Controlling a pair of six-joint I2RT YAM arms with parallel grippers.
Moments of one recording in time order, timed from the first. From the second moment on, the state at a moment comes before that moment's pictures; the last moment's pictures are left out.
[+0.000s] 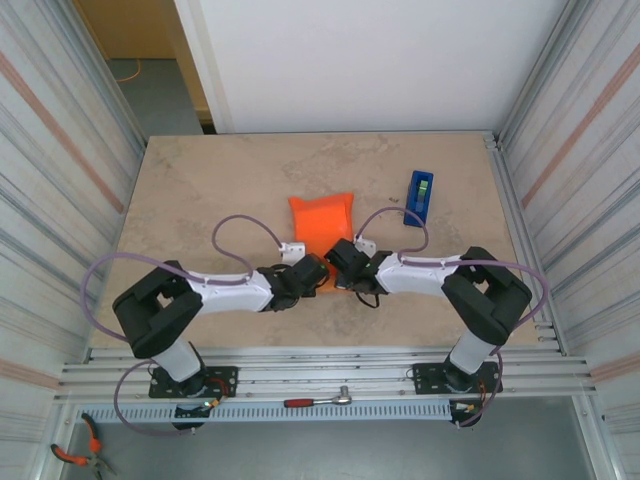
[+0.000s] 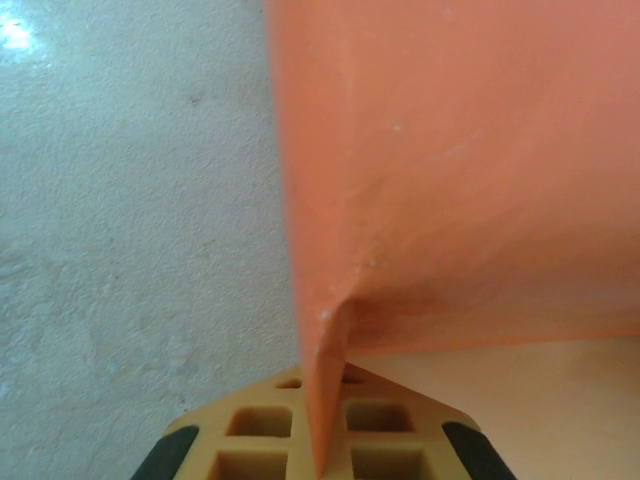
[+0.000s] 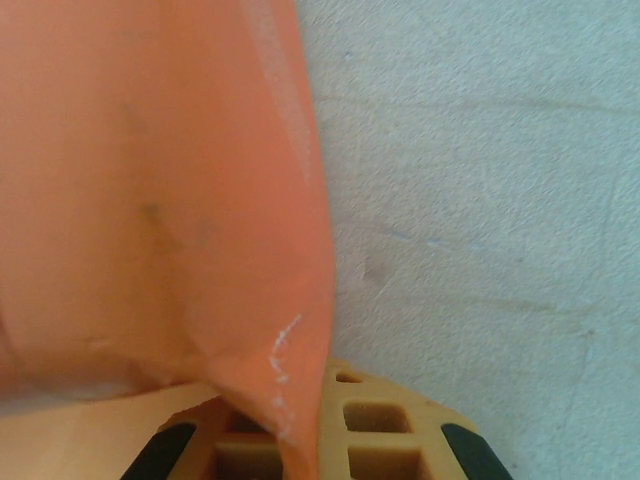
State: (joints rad) left arm -0.97 1.61 0.77 -0.22 -0.47 -0.85; right arm 0.89 1.67 0.85 -0.35 0.29 1.01
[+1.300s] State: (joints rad) left arm -0.68 1.32 0.82 -0.32 -0.20 -0.67; right arm 0.82 1.41 0.76 -0.38 0.23 0.97
